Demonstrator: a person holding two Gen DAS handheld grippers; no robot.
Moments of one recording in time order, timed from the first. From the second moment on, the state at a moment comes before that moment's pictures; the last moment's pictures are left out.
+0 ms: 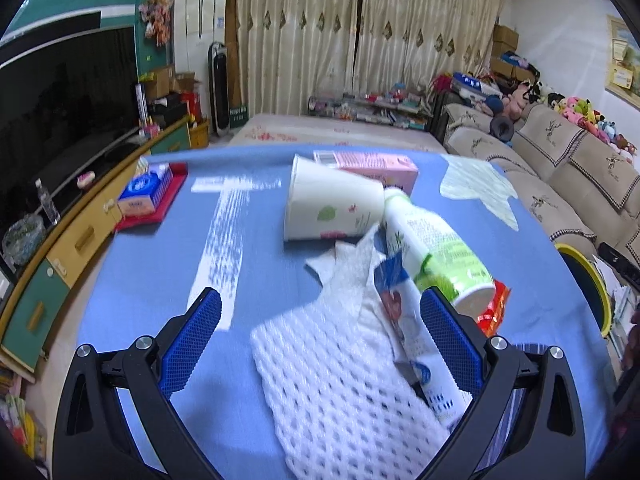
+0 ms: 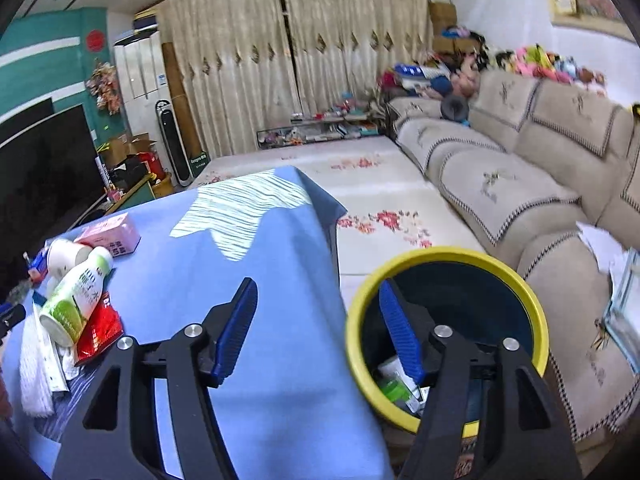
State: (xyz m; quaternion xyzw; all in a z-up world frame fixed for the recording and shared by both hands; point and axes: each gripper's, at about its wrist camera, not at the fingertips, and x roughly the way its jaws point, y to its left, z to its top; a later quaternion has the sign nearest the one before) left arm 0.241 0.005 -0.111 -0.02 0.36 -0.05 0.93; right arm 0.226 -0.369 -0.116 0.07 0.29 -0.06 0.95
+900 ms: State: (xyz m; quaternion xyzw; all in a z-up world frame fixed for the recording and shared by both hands) left arm 0.192 -0.001 -0.136 -0.04 0.46 -0.07 0.88; right arm 0.231 -0.379 -0.131 0.11 0.30 -0.03 0.95
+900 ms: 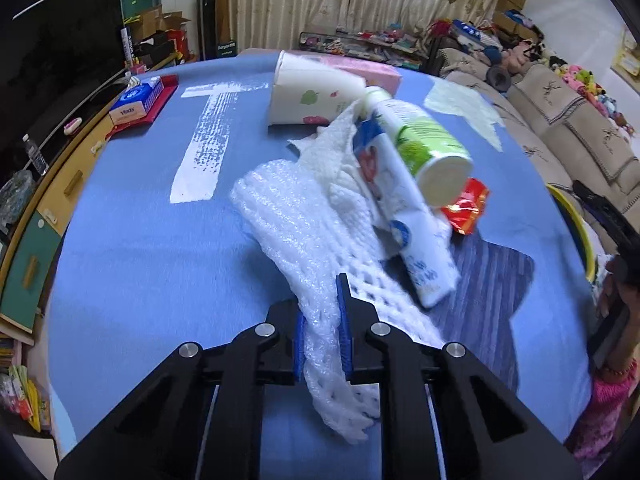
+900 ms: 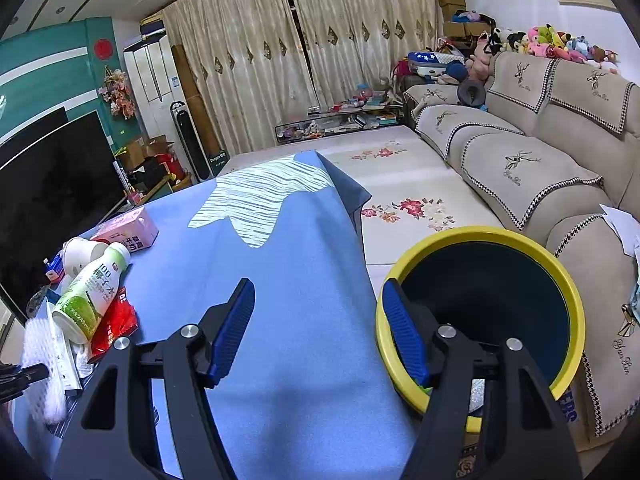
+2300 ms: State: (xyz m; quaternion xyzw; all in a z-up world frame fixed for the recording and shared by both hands) left arm 0.275 -0.429 -0.078 0.14 0.38 -0.34 0.85; right arm 0.113 -0.573 -0.158 0.14 0.30 -0.23 0.92
